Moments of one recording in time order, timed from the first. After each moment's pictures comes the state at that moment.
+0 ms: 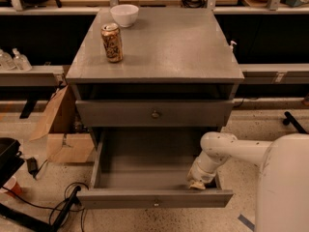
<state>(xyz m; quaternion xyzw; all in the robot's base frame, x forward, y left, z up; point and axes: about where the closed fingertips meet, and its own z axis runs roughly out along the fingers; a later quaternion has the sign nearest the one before) 0.506 -0.170 0.383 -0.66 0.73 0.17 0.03</state>
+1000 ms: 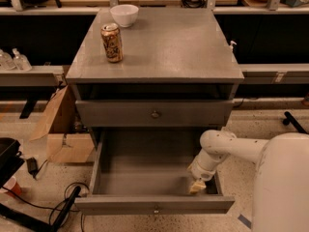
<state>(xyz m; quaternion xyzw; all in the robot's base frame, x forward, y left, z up) 0.518 -0.170 0.383 -0.66 0.73 0.17 0.03</state>
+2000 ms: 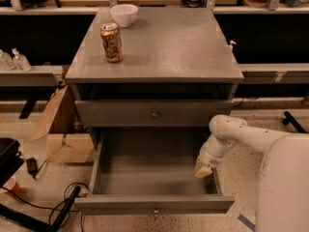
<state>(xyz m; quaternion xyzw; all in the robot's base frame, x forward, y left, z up) 0.546 -0.195 0.424 -0.66 0.73 0.17 0.04</state>
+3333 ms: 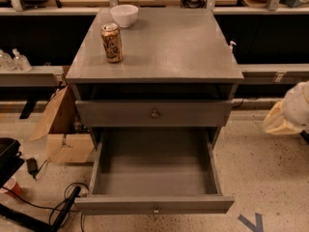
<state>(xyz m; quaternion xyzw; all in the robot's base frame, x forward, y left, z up) 0.498 -0.324 0.789 -0.65 0.74 -0.02 0.16</state>
